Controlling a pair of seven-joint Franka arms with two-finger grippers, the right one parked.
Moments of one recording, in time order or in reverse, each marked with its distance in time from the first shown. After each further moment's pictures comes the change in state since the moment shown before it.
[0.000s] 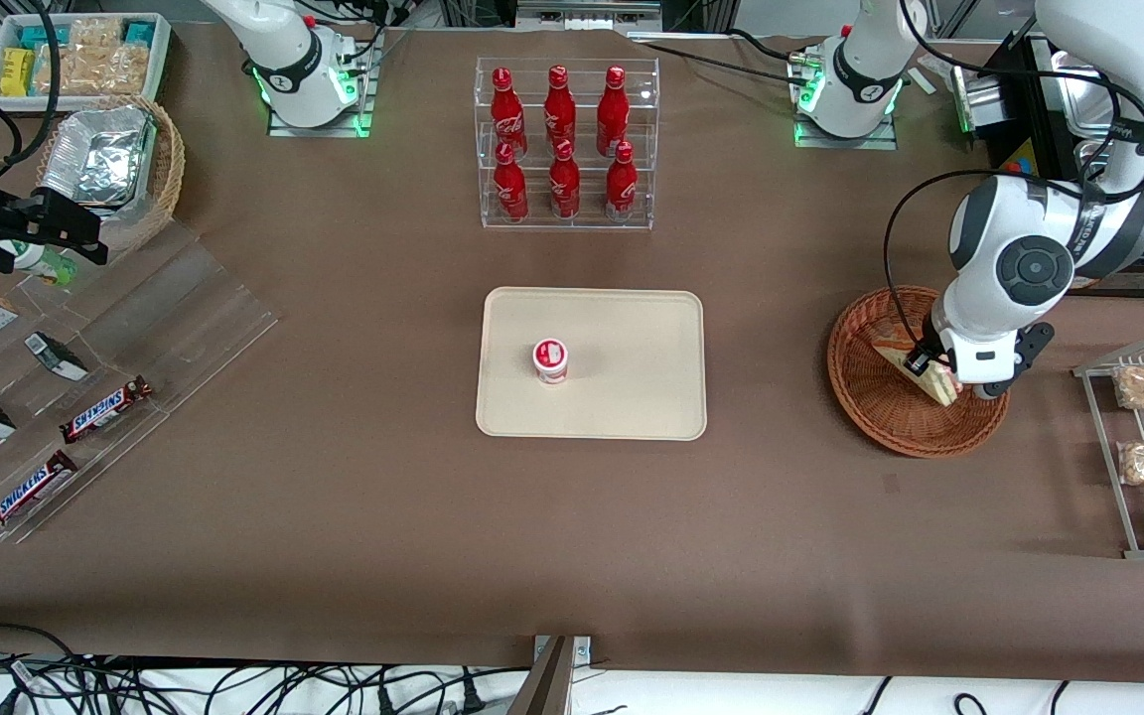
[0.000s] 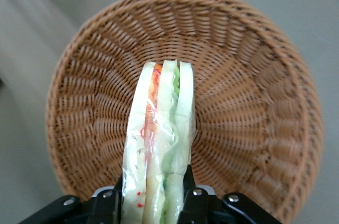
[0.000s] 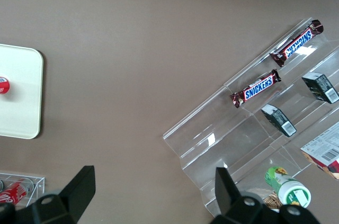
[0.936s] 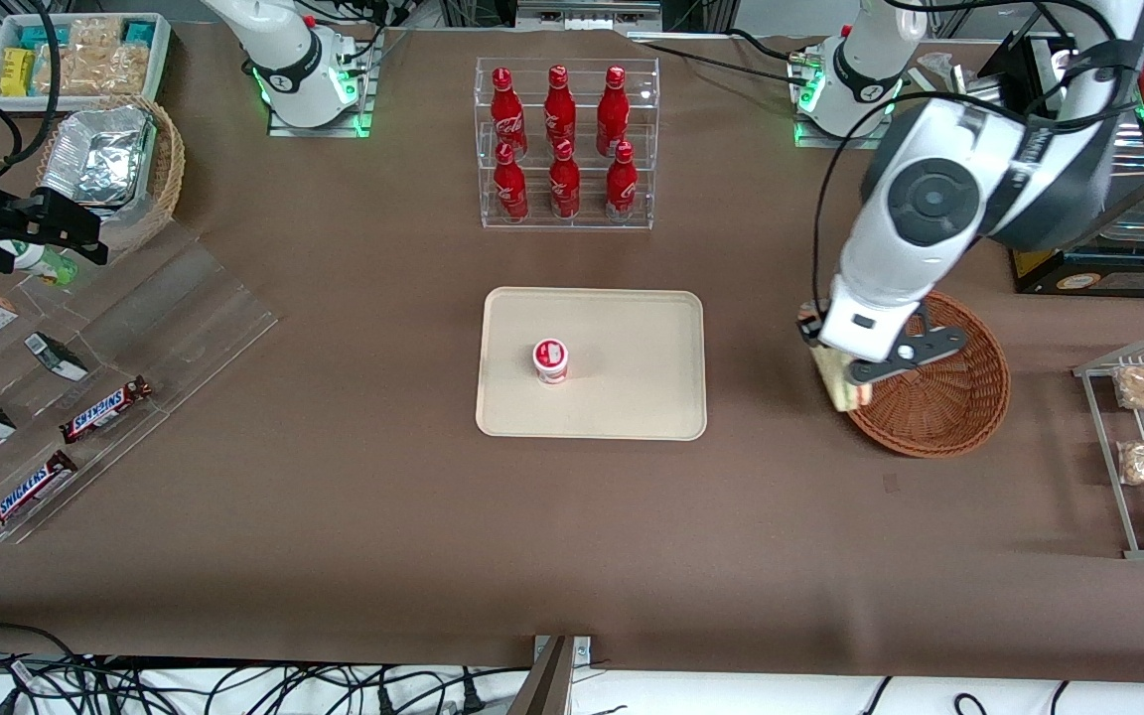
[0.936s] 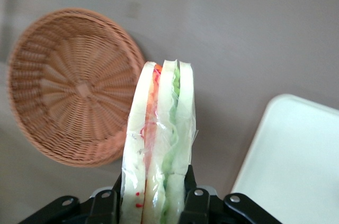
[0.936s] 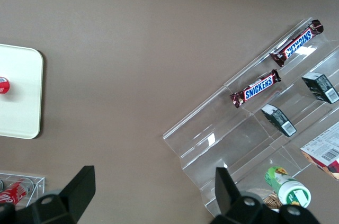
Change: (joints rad) arm -0.028 0.021 -0.342 0.315 -0.010 -0.309 0.199
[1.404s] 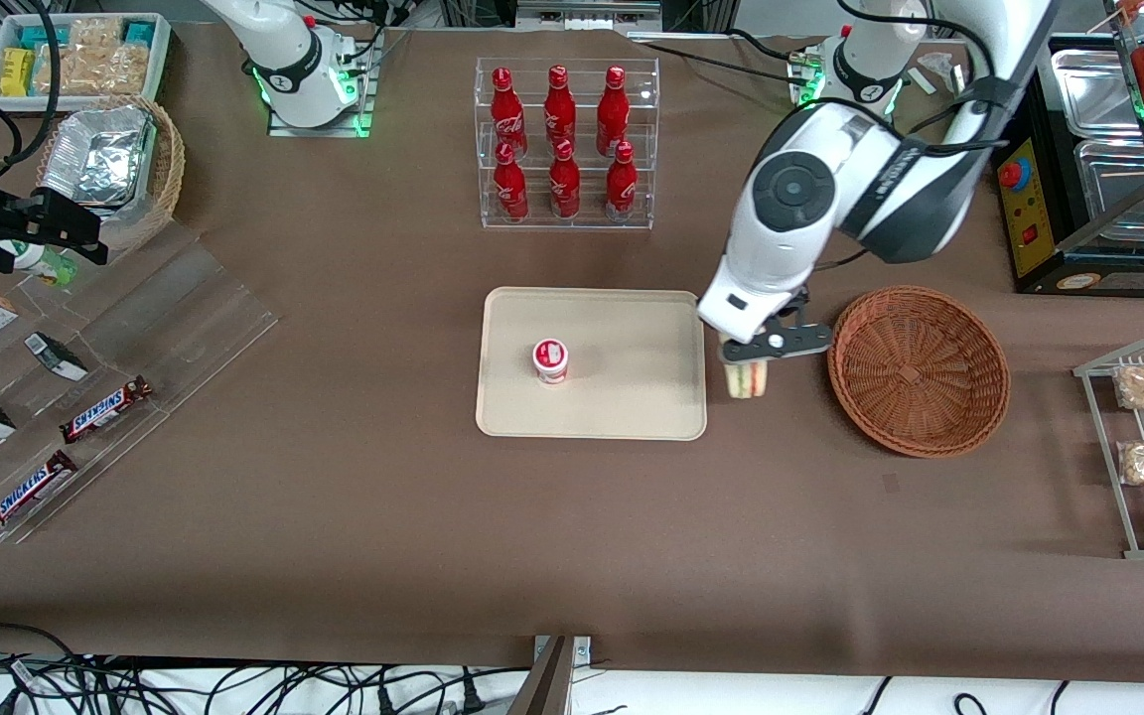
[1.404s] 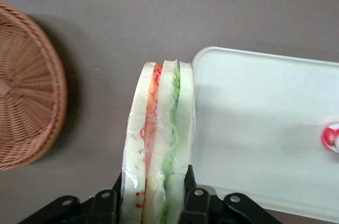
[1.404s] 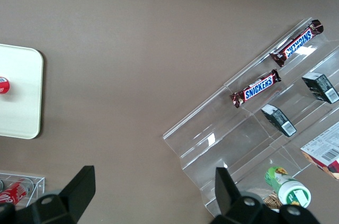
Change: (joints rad) arm -0.157 0.107 -0.023 0.038 0.000 0.070 0.003
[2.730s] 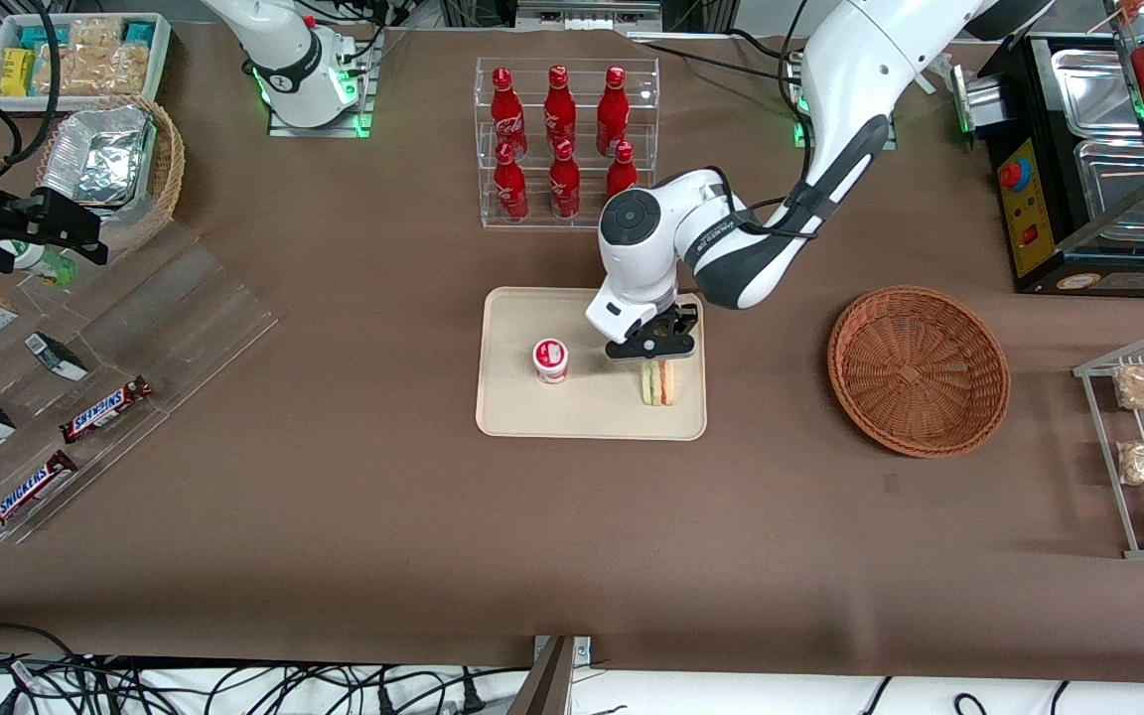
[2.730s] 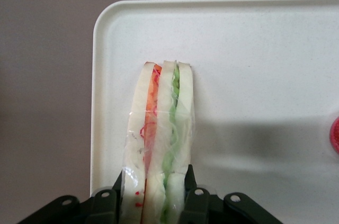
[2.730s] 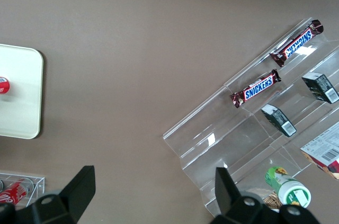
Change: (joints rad) arm -0.171 0.287 0.001 0.003 0.330 0.200 -0.294
